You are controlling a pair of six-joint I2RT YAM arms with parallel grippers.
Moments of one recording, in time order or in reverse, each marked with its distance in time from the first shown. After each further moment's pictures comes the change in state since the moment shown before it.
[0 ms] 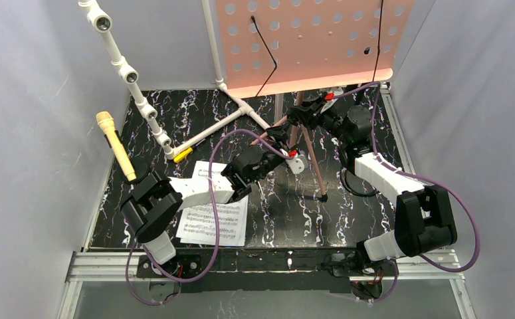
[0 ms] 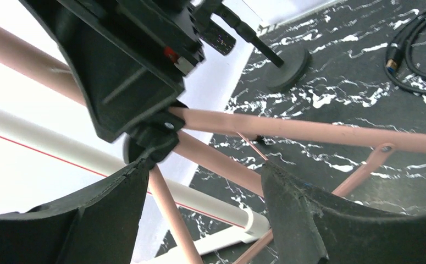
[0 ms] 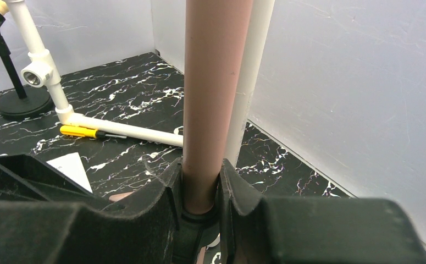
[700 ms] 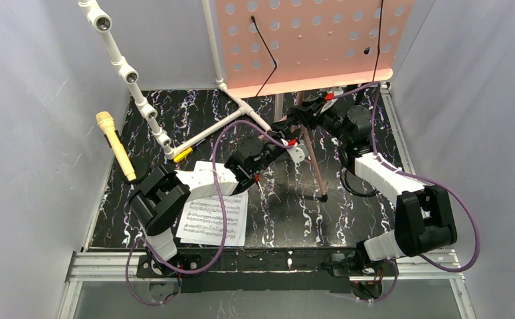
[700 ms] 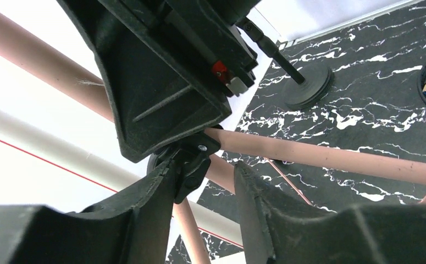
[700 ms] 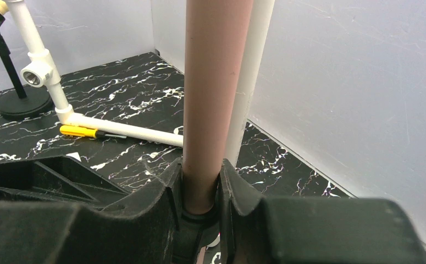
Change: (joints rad) left arm 0.047 0.083 0.097 0.058 0.058 -0.020; right arm 0.000 0.000 0.000 -0.002 0.000 -0.002
